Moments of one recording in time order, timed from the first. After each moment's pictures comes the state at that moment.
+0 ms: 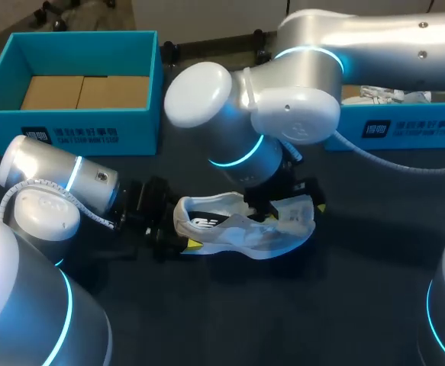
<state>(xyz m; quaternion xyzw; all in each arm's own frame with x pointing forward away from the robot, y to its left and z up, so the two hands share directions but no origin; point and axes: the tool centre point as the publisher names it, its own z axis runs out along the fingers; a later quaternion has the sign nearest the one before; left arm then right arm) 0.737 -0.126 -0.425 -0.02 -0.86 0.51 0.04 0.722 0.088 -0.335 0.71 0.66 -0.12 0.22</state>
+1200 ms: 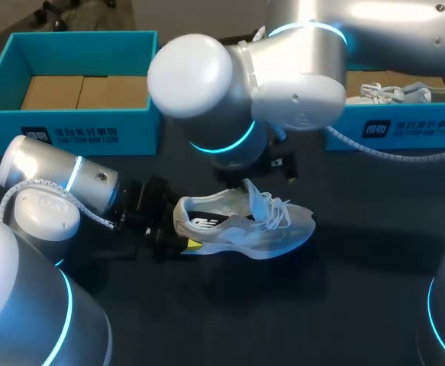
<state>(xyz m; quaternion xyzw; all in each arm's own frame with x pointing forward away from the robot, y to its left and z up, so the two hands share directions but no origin) 0.737 -0.126 -0.425 -0.02 -0.86 0.51 0.04 0.741 0.150 -0.277 0.70 0.68 0.00 0.22</state>
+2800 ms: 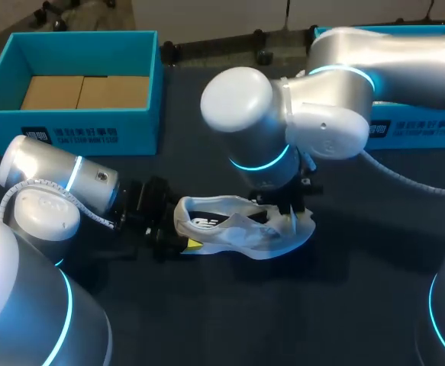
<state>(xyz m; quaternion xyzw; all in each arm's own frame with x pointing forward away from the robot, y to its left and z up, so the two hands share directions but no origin) 0.737 -0.126 -0.424 -0.02 -0.86 0.51 0.04 0.733 0.084 -0.375 0.74 0.64 -0.06 0.17</state>
